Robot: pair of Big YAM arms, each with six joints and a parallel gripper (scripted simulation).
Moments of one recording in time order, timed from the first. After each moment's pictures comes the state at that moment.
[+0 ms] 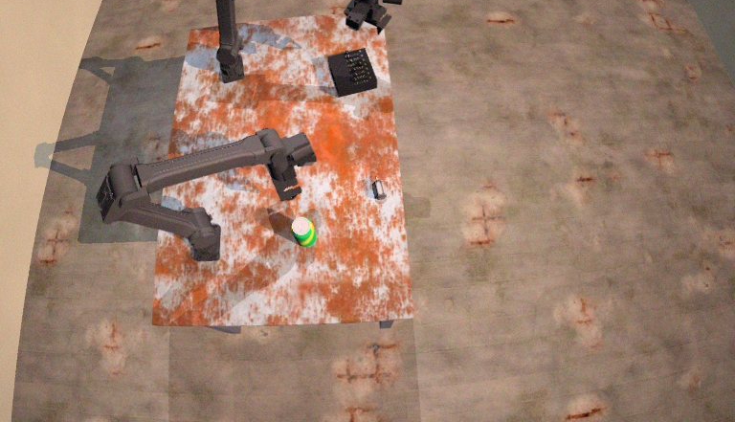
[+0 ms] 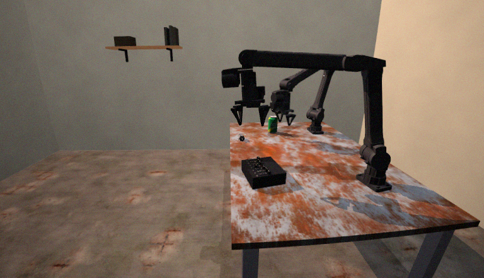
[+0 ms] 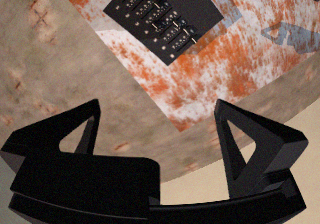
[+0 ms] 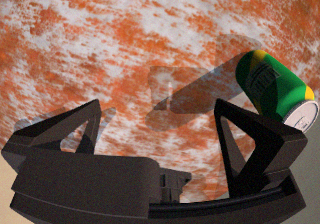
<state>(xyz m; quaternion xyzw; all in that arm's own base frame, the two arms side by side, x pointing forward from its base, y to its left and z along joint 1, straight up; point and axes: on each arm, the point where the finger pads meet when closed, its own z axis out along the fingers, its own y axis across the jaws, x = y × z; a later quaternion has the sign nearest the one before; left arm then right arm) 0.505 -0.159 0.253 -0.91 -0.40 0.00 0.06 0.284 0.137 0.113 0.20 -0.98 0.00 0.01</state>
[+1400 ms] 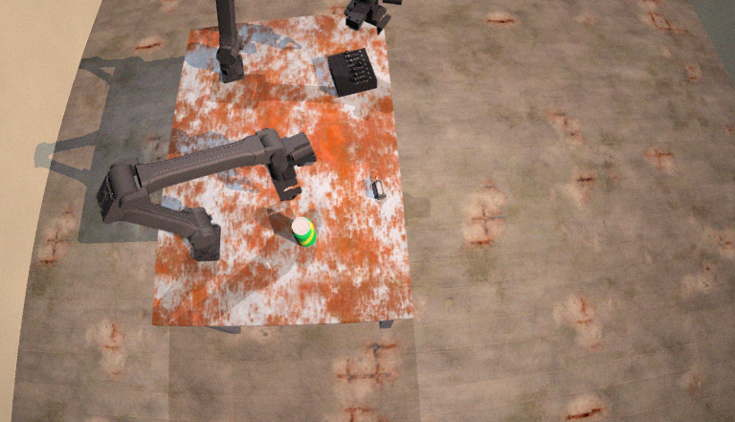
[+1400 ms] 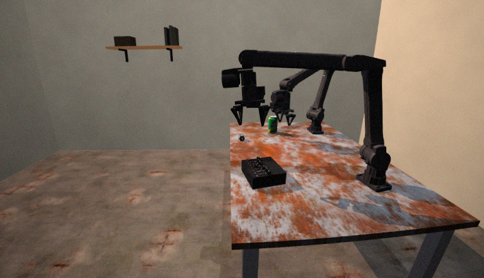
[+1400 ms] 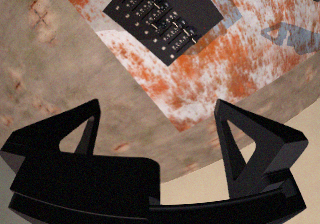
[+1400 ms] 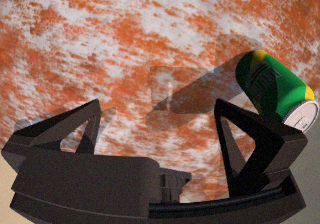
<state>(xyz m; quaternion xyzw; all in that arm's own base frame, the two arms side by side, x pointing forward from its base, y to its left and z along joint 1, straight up) 0.505 -0.159 0.252 -0.91 -0.40 0.00 0.06 0.284 0.137 0.113 0.20 -0.98 0.00 0.01</state>
